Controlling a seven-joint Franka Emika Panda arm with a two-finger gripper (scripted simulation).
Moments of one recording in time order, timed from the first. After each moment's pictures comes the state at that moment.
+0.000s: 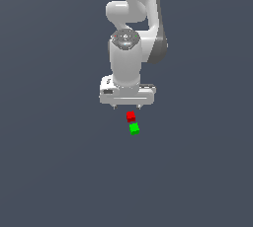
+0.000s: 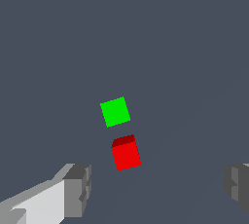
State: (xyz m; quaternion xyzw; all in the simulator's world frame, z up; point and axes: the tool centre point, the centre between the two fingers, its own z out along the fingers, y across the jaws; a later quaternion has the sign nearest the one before) arm -0.008 0.002 0.175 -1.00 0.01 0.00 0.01
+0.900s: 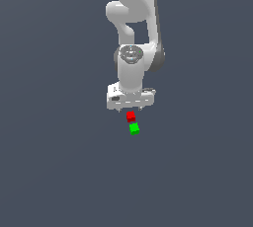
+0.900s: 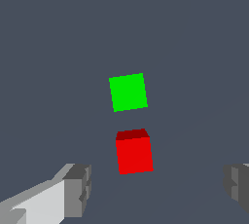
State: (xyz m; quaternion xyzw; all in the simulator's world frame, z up) arm -0.034 0.016 0.118 -1.00 -0.06 0.00 0.00
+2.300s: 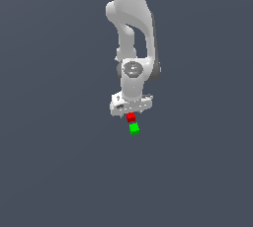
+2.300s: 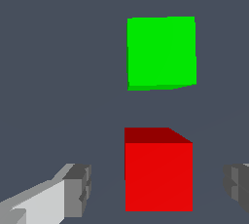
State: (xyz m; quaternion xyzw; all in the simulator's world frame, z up) arm -0.056 0.022 0.046 -0.99 -0.12 0.00 0.00
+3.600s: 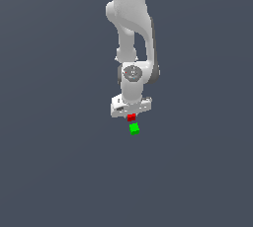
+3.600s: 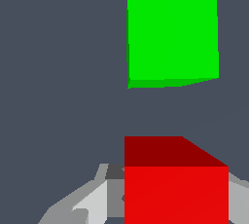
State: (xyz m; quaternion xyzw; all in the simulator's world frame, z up) arm -0.056 0.022 0.029 -0.99 -0.12 0.00 0.00
